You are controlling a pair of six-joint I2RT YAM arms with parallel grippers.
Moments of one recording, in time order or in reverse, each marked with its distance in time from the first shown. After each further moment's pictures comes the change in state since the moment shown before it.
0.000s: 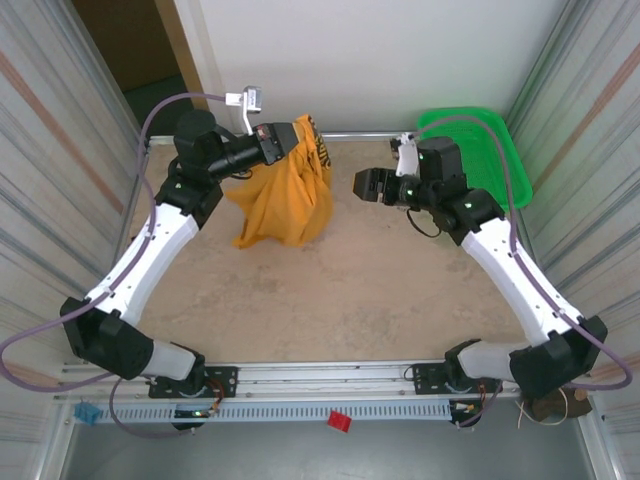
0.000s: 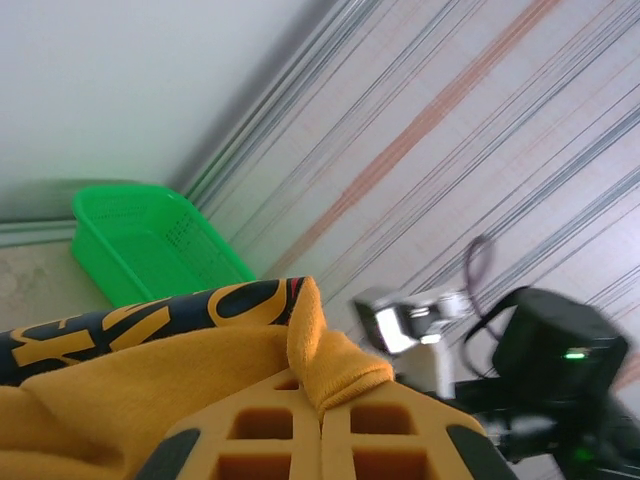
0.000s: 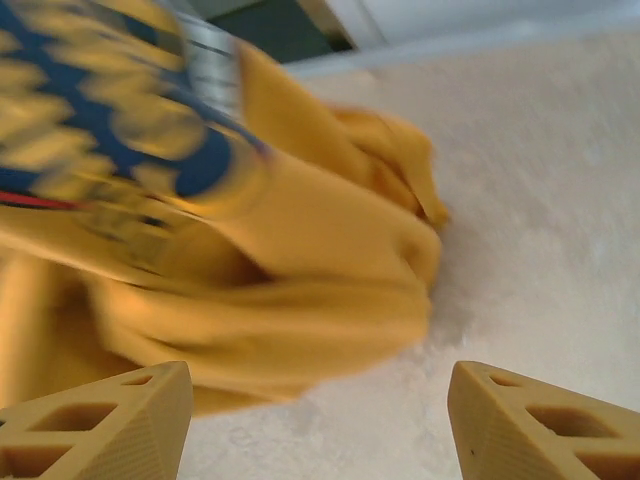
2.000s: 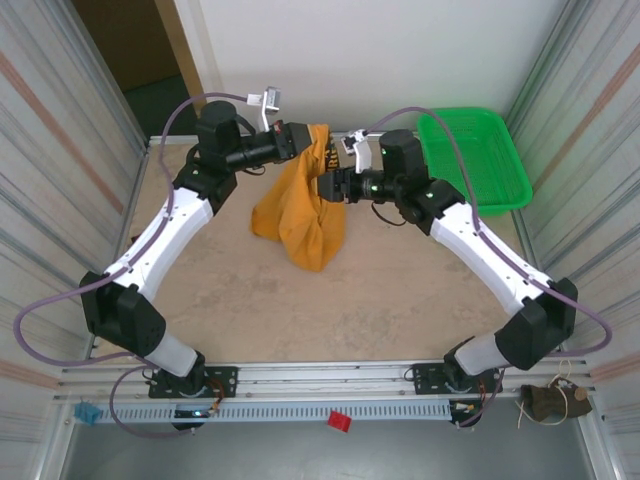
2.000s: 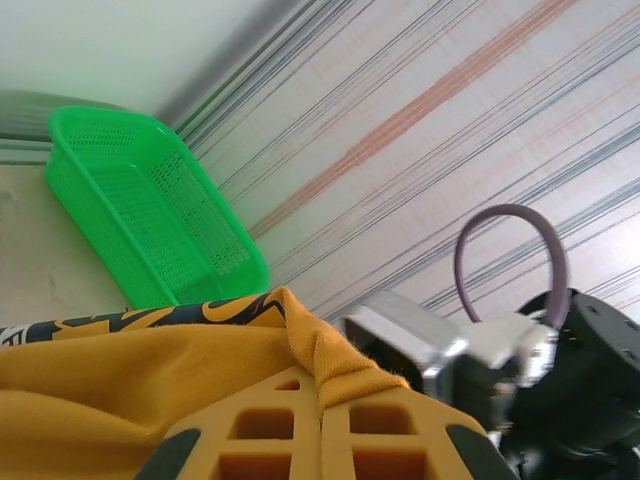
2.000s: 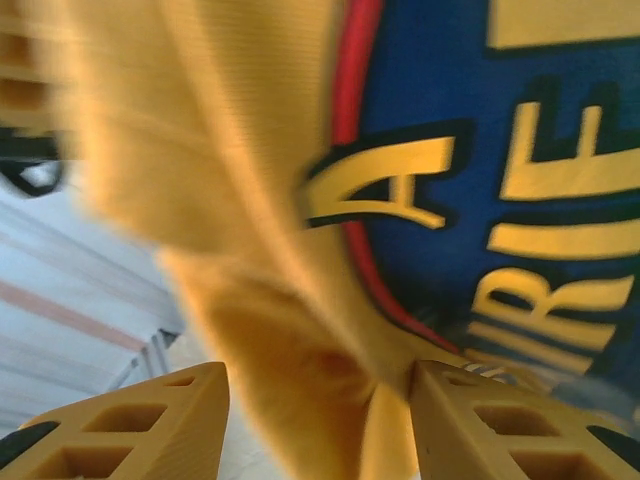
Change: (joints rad) left arm -0.016 0.132 0.090 -0.059 0.060 -0.064; right arm 0.109 0.185 0.033 0.216 -0.162 -0.040
